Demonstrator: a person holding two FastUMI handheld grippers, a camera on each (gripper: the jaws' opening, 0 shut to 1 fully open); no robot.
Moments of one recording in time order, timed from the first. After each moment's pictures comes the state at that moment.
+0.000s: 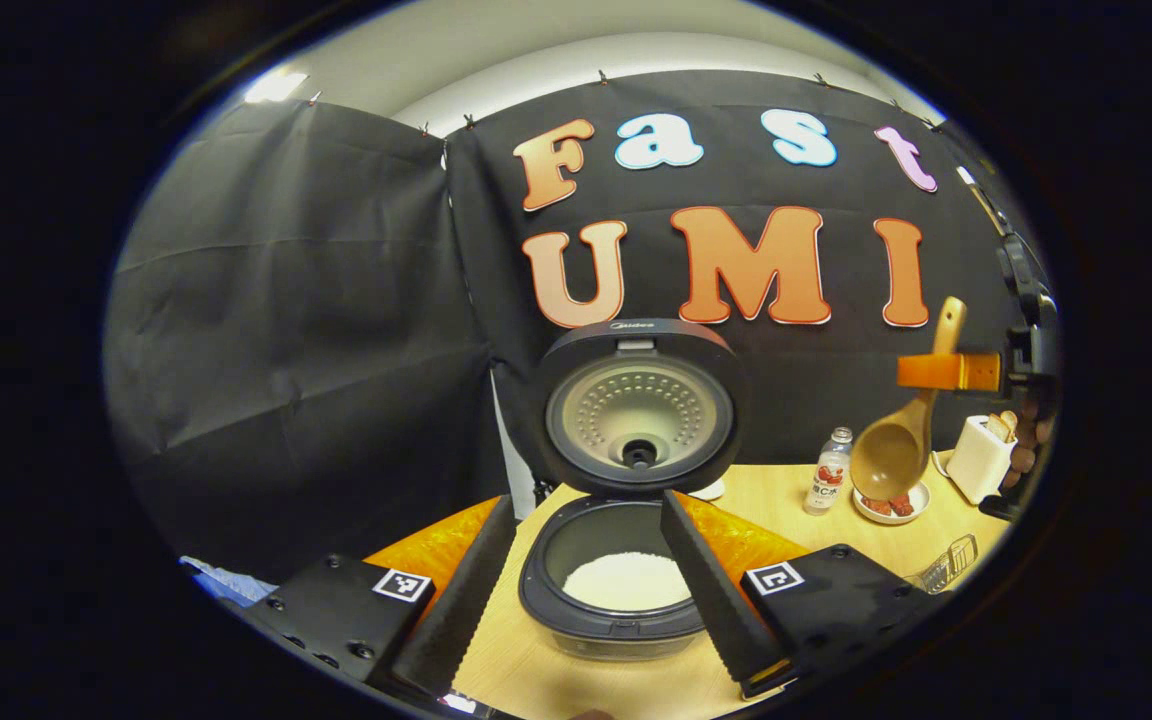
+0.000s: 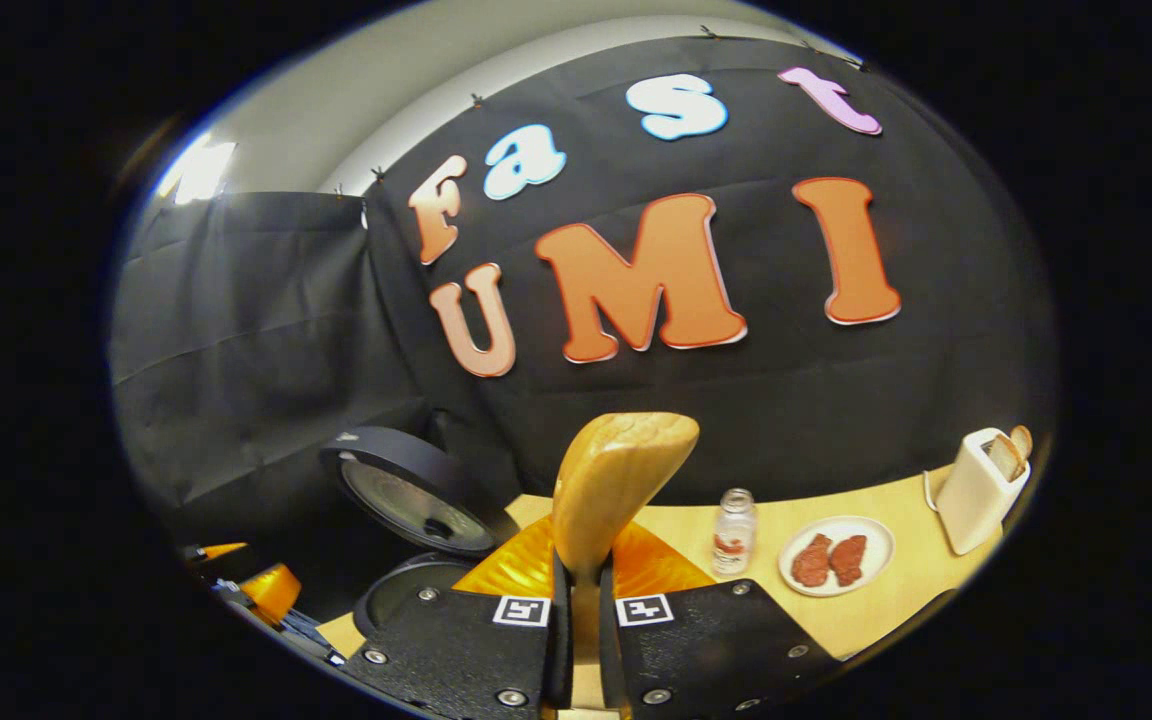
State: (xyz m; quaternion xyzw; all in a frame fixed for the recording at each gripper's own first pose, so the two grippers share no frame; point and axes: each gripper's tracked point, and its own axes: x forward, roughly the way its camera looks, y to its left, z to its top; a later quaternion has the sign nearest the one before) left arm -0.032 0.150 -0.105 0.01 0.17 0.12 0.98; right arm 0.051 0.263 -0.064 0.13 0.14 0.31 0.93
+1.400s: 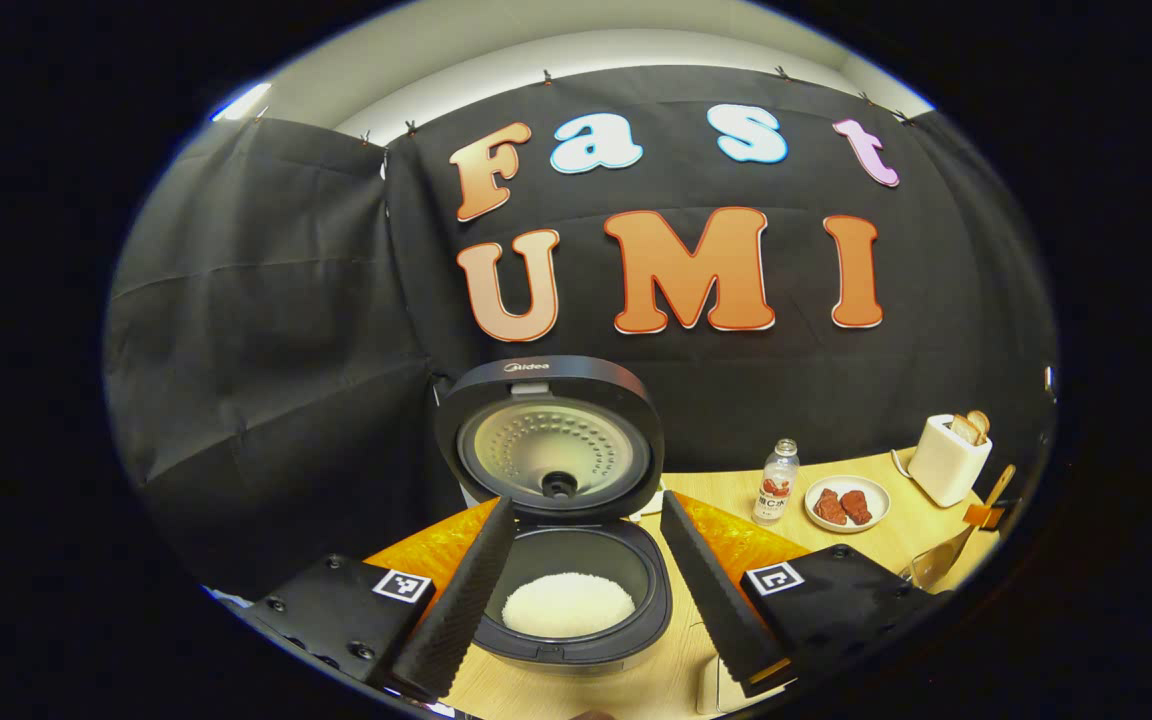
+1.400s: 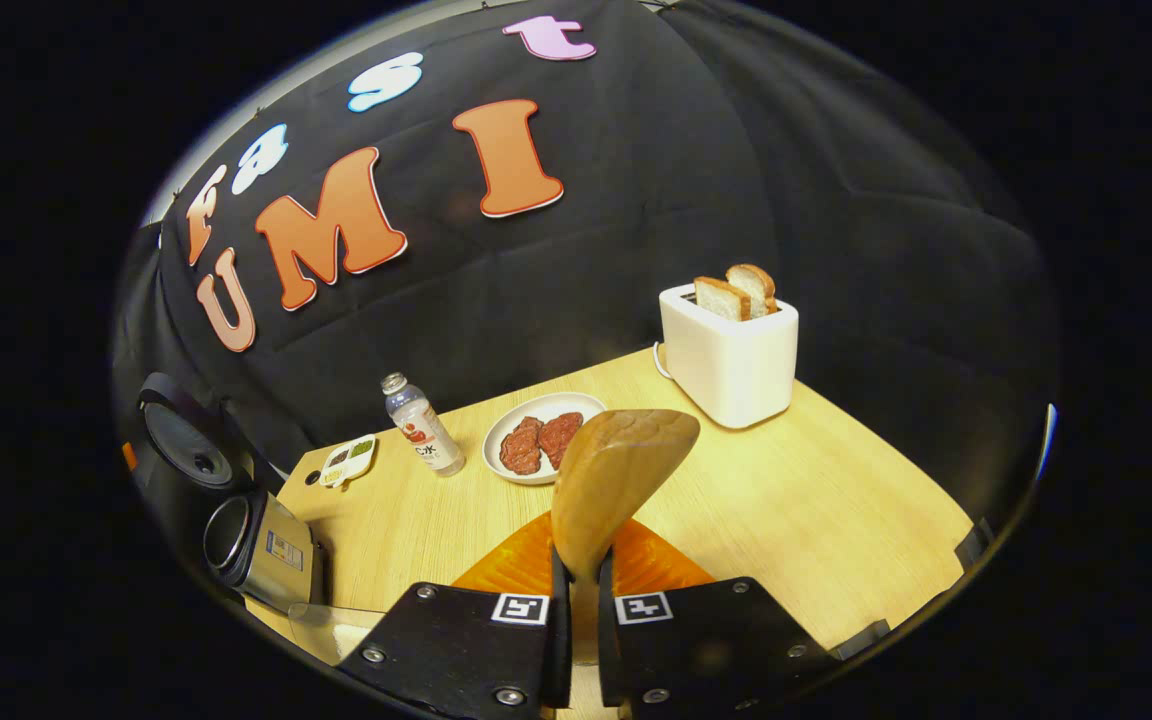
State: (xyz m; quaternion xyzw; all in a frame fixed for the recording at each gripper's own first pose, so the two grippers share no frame) left arm 0.012 0.102 -0.074 0.01 0.17 0.06 0.98; right arm 0.036 0.025 -0.263 0.17 0.29 0.04 0.94
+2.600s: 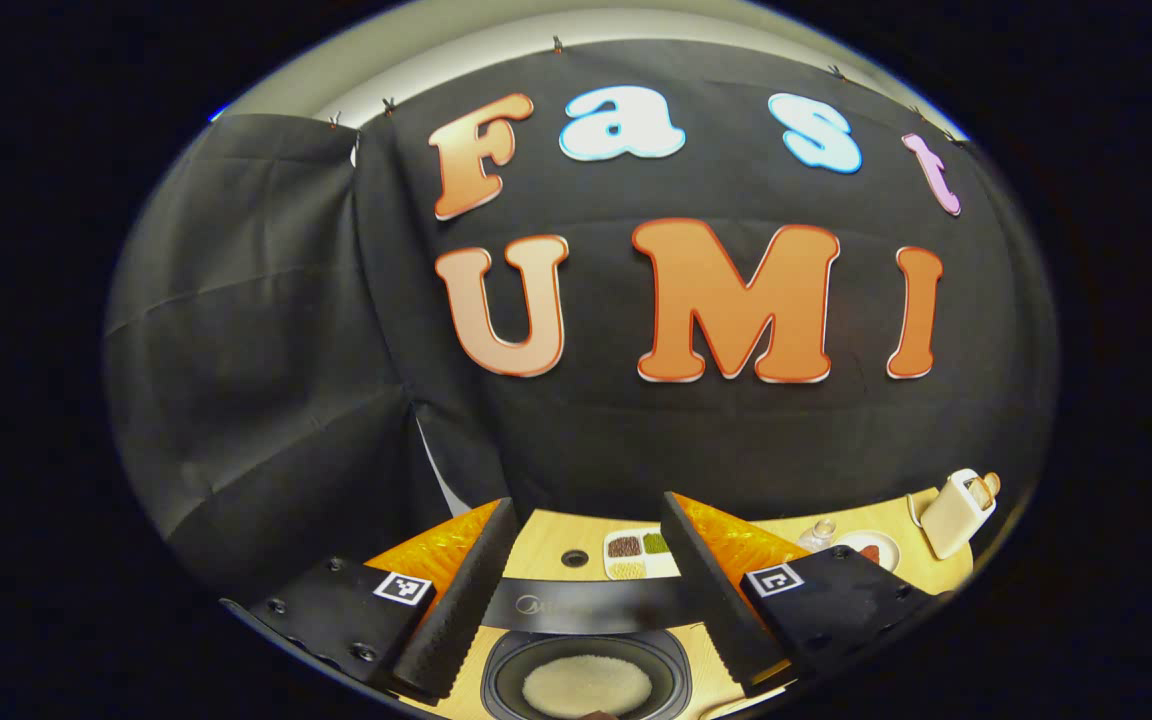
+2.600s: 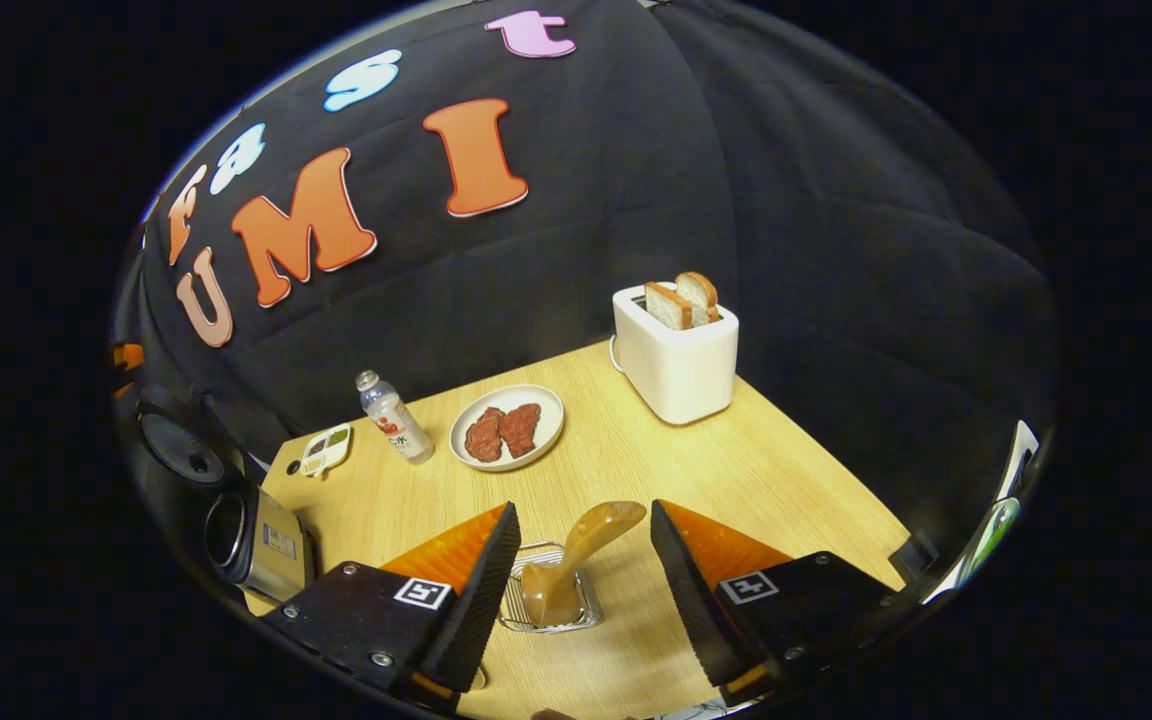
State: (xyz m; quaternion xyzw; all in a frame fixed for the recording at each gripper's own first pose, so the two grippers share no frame) left arm 0.197 0.145 -0.042 0.00 0.25 0.04 0.97; right arm 0.008 -0.030 -0.197 0.14 0.31 0.00 0.94
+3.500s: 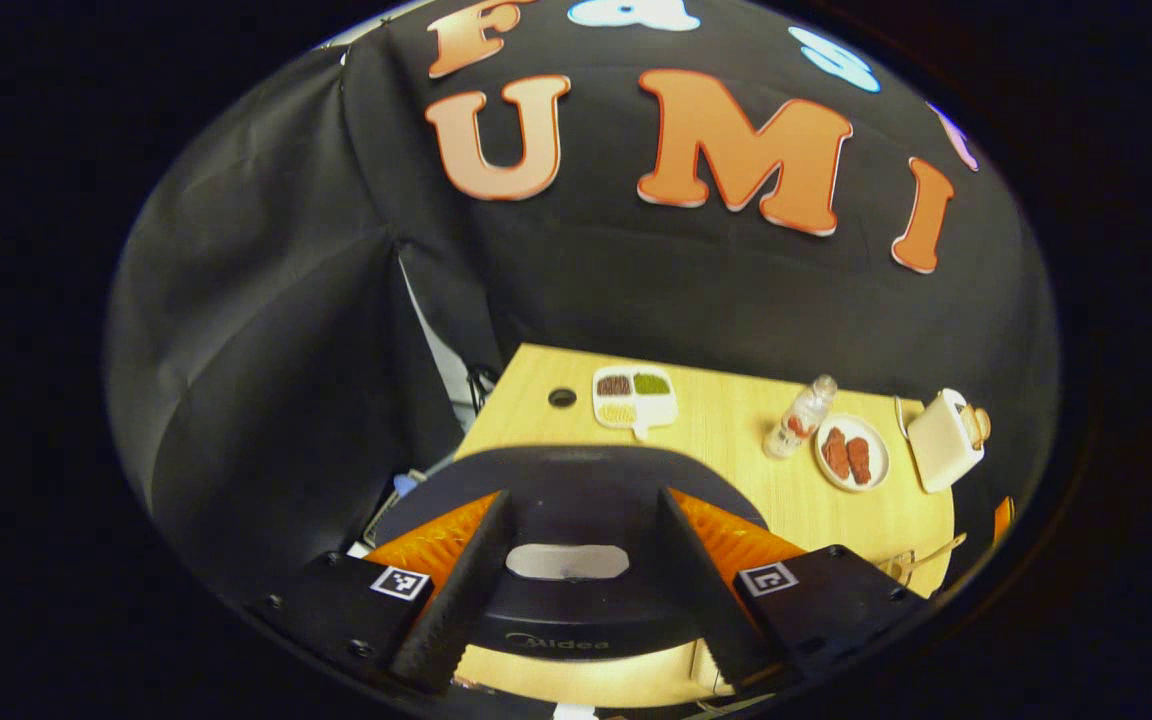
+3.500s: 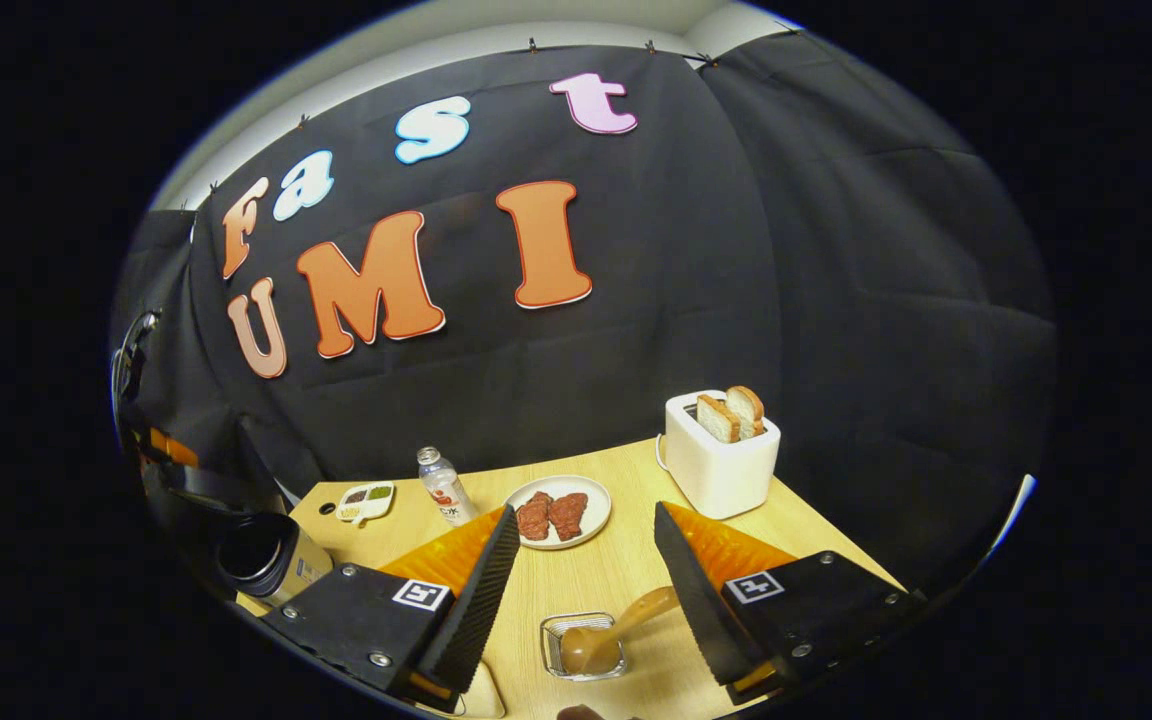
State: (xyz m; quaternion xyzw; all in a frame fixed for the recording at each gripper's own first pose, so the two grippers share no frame) left arm 0.079 0.136 -0.155 -0.04 0.45 0.03 0.89; right arm 0.032 0.000 -0.120 0.12 0.19 0.05 0.97
